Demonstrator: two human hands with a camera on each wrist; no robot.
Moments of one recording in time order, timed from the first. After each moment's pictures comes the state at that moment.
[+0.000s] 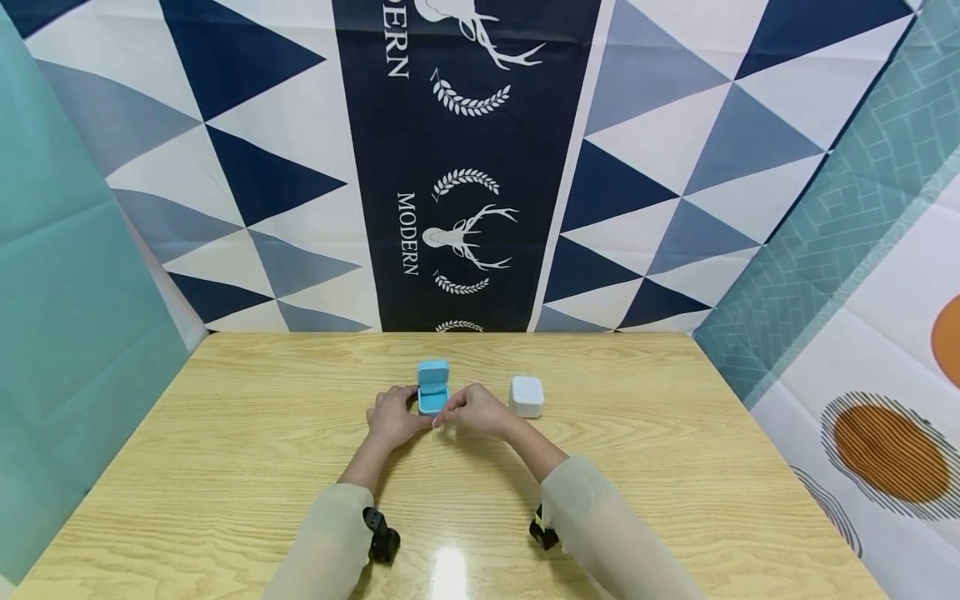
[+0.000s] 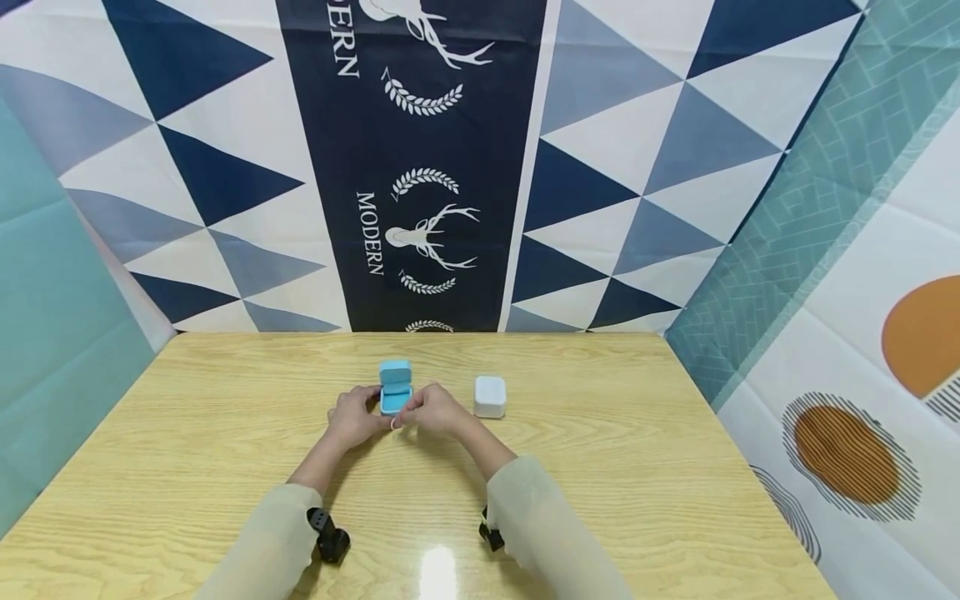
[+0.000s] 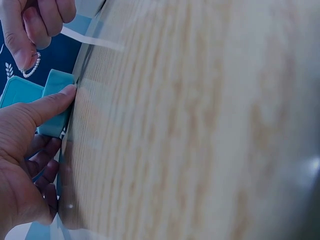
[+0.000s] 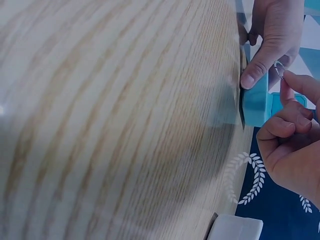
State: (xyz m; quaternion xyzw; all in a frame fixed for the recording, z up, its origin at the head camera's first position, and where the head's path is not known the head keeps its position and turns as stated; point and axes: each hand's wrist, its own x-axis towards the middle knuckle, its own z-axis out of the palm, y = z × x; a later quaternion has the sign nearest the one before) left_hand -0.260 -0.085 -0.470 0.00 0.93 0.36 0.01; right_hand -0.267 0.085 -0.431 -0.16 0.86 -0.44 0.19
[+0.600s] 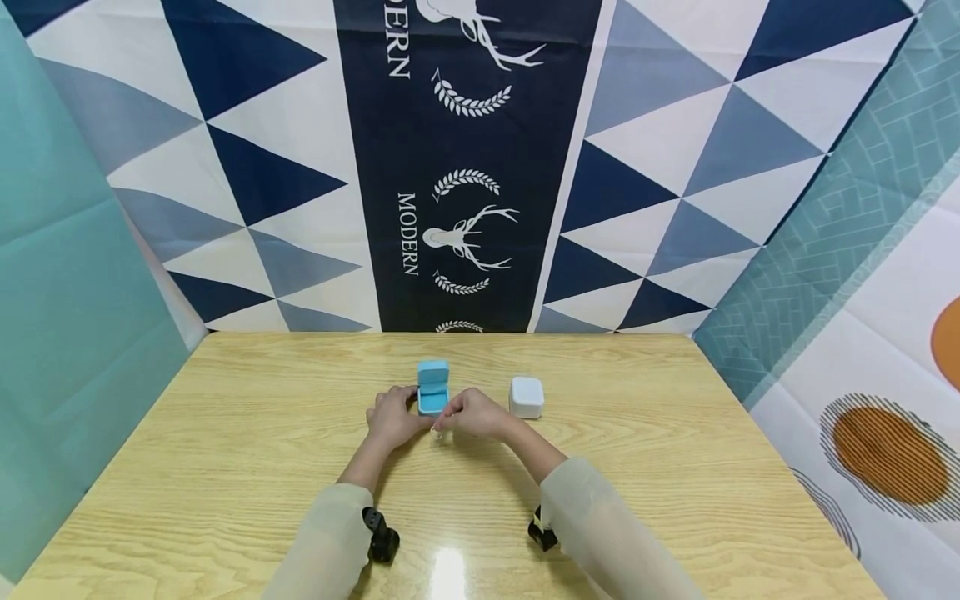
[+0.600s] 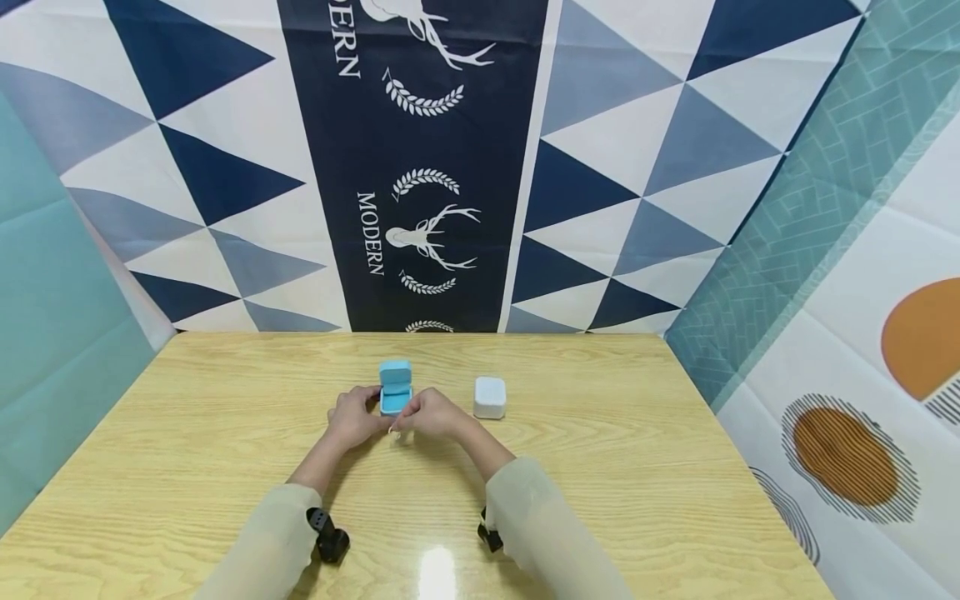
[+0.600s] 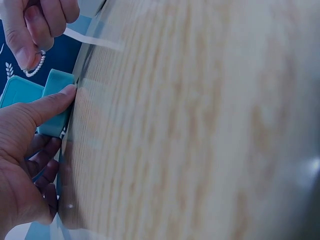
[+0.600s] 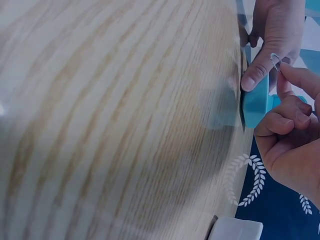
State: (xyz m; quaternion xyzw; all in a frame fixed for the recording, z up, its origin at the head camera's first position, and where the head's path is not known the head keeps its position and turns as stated) left_hand -0.259 -0.085 -0.469 0.00 0.94 0.35 0.00; right_hand -0.264 0.084 -0.430 -0.17 0.86 -0.43 0.21
